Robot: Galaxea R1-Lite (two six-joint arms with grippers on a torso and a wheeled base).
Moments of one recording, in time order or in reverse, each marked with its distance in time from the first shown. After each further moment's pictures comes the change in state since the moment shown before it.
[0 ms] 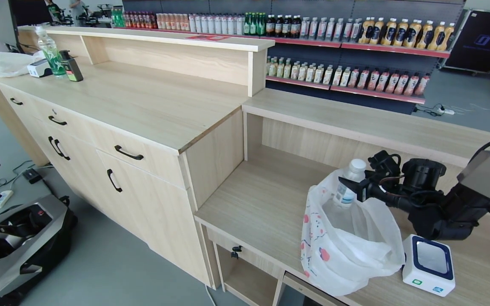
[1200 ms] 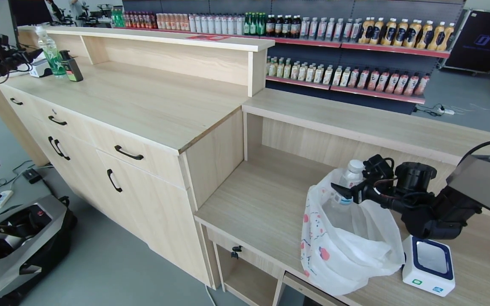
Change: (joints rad) left arm 0.000 0.000 0.000 0.000 0.000 0.000; right arm -0.005 0.072 -0.068 0.025 0.000 0.002
